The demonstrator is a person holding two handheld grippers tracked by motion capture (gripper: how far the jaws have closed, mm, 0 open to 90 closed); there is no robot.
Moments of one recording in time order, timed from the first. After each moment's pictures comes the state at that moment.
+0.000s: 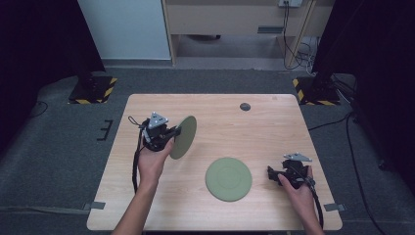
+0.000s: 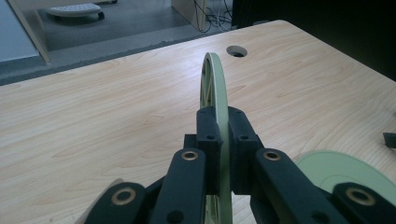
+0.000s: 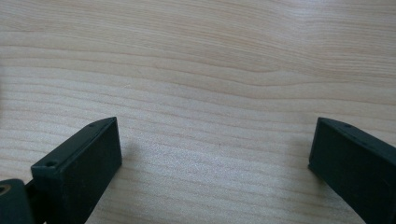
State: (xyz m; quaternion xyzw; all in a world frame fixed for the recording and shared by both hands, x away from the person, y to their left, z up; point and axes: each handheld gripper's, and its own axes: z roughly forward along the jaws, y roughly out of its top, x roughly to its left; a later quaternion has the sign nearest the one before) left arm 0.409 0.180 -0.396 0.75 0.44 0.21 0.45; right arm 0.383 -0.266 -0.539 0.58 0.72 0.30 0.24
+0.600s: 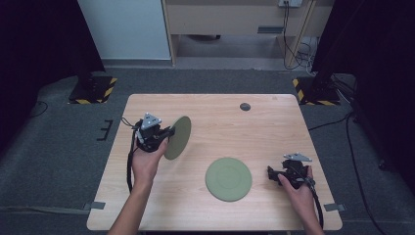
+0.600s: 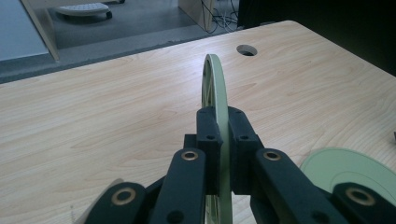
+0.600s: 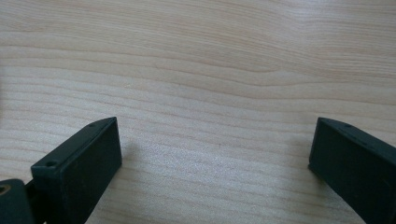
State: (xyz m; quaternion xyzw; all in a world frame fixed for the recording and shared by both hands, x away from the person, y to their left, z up) left arm 0.407 0.196 -0.397 0.74 0.45 0.22 0.45; right arm 0.383 -0.266 -0.539 0.58 0.72 0.30 0.24
